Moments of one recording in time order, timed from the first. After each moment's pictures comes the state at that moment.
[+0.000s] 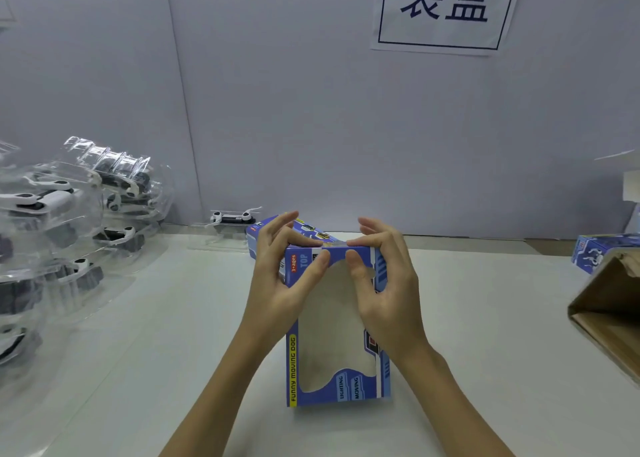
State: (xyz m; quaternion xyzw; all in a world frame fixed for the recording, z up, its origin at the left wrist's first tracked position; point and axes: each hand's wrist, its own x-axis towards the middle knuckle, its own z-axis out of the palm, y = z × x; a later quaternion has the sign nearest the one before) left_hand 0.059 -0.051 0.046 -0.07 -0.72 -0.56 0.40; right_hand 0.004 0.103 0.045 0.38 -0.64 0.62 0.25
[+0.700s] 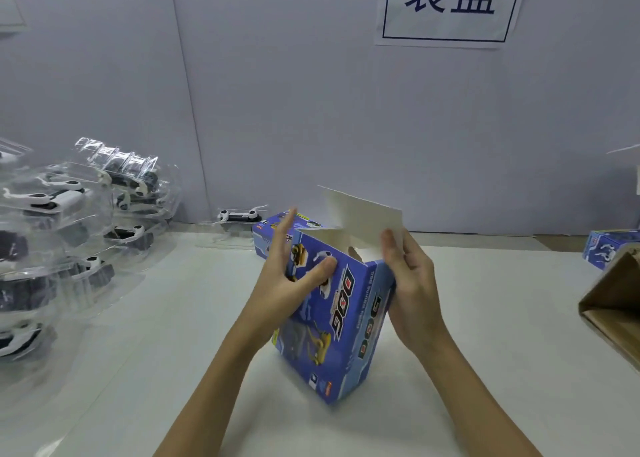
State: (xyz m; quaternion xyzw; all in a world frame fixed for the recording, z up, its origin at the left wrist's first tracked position) left_hand 0.057 -0.062 0.045 -0.04 -0.69 -0.69 0.21; right_hand -0.004 0.112 0.048 0.30 -0.54 0.79 0.01
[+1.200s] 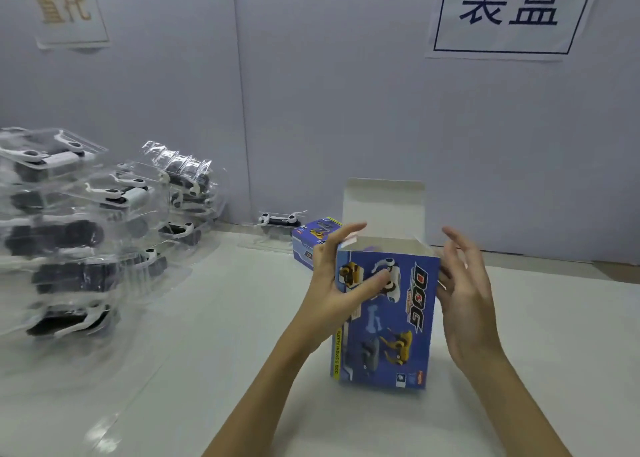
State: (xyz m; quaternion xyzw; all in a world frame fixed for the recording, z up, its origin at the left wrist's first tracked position) left_hand 0.051 -0.057 0.039 -0.07 -0.69 -0.68 0.24; right_hand -0.013 0.117 0.052 0.22 -0.56 0.79 0.05
